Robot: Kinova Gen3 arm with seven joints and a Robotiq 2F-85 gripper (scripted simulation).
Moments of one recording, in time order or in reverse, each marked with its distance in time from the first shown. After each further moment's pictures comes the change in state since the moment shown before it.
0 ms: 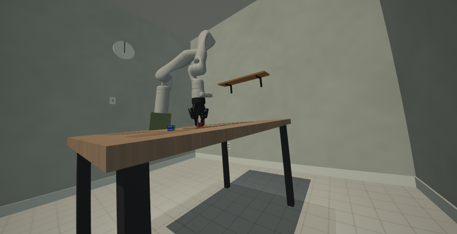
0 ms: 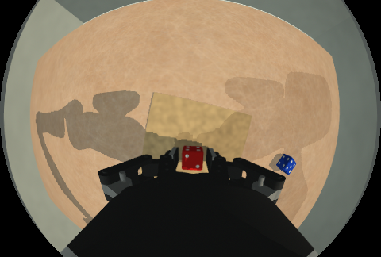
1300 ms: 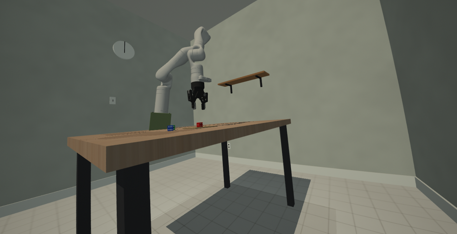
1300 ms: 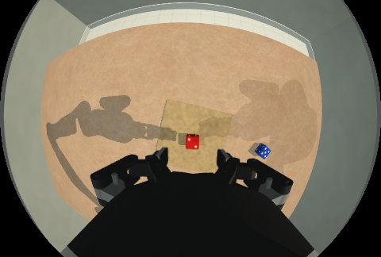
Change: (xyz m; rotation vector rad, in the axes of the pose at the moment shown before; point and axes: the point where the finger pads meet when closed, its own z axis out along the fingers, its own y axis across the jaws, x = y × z) arm 0.000 0.000 -0.090 0.000 -0.001 0.001
